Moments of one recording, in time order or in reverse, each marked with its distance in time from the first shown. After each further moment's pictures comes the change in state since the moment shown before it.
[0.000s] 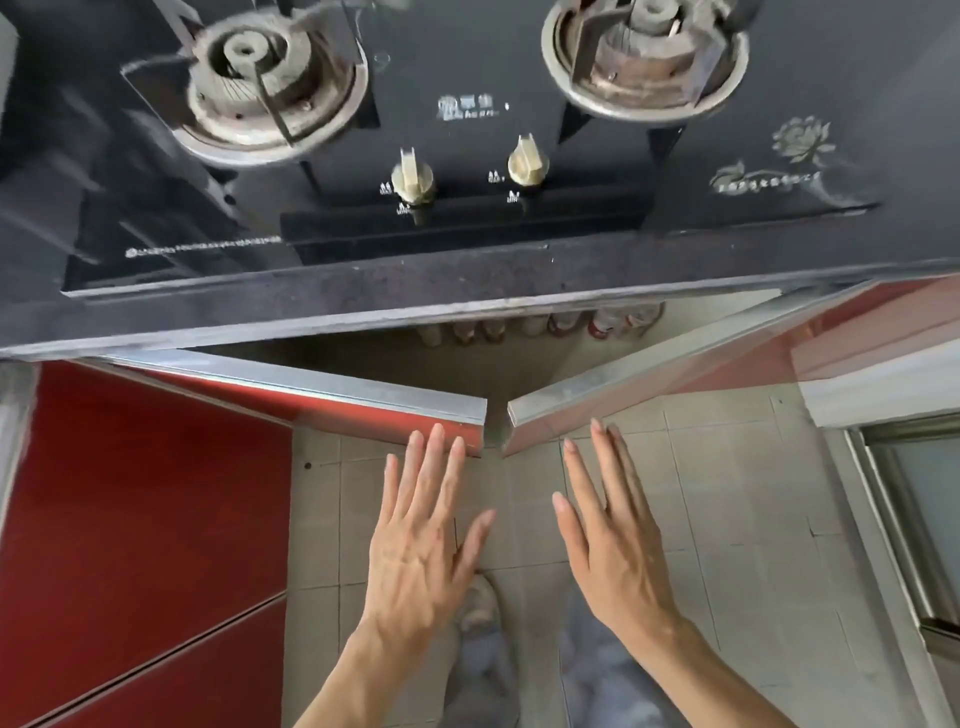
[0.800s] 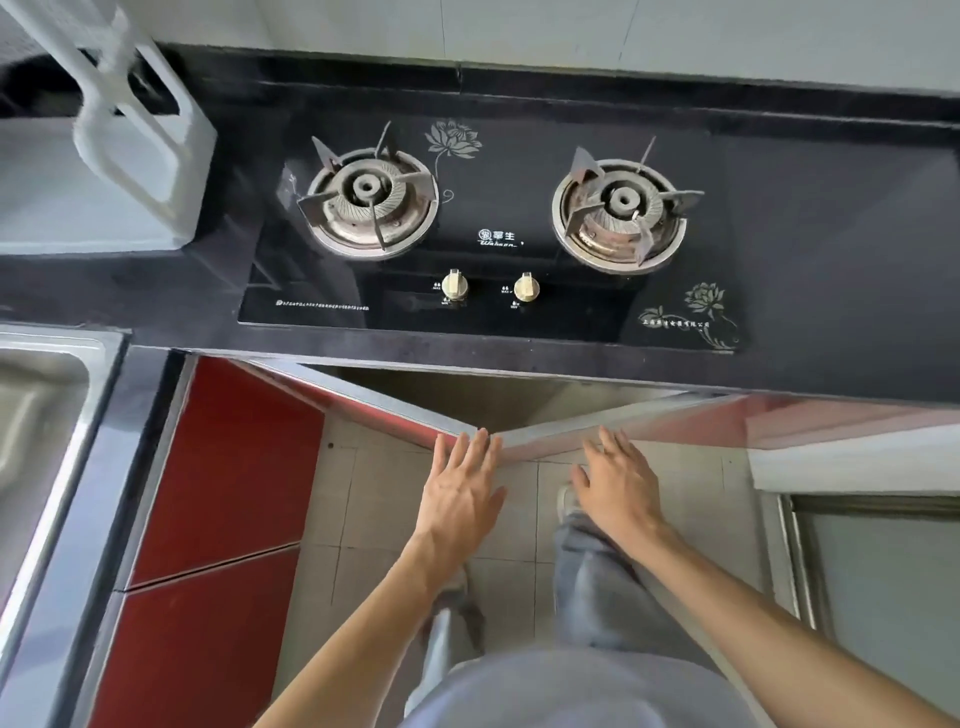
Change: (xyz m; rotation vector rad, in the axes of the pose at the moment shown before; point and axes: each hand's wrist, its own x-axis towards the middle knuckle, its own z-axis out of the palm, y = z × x) left_hand 0.059 0.098 -0.088 0.174 -0.360 -0.080; right_hand 0.103 0.018 -0.149 -0.347 -0.520 0.118
